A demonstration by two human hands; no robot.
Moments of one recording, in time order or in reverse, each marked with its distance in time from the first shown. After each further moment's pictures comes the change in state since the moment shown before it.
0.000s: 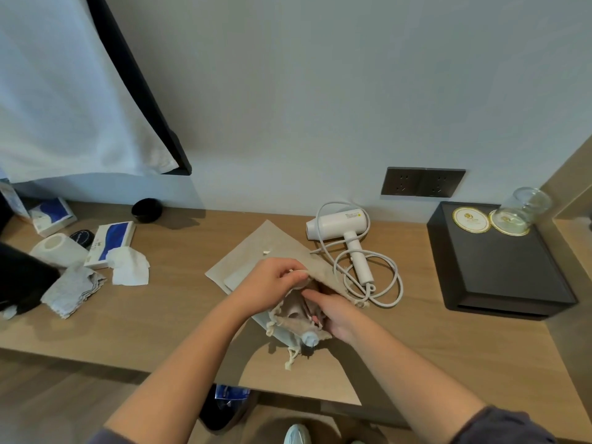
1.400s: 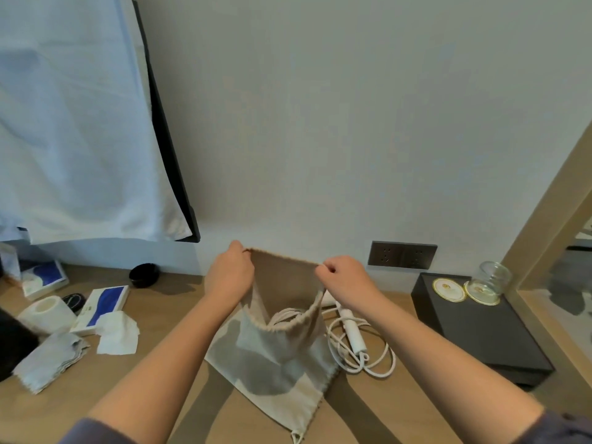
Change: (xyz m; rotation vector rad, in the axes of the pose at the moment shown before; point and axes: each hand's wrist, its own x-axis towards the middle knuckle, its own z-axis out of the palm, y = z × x) left_hand 0.034 0.029 -0.099 0.312 0.616 -0.220; right_hand -0.096 -0.166 0.016 -1.022 0.417 -0.749
